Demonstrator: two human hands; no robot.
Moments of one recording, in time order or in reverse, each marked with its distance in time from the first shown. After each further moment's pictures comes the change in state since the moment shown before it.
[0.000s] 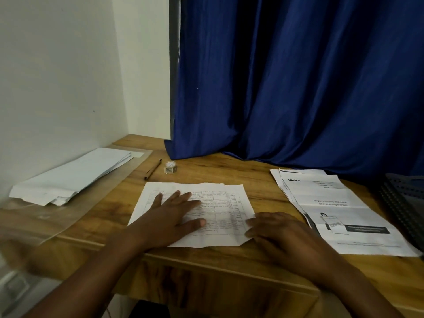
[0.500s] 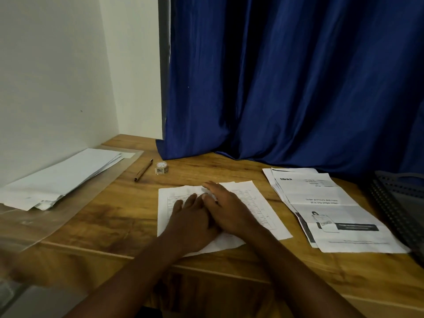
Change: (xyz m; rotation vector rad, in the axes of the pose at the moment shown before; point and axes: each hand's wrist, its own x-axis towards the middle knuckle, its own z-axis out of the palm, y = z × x) left_hand 0.037 0.065 0.028 0.087 0.170 0.015; right_hand 0.119 -0.035 0.041 0.467 0.128 0.261
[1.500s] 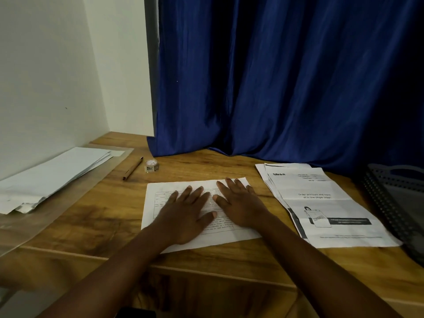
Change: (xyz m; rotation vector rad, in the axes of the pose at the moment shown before) left_hand 0.022 -0.010 0.000 0.062 -0.135 0.038; right_hand 0.024 0.084 -0.017 -0.562 -0.172 0.063
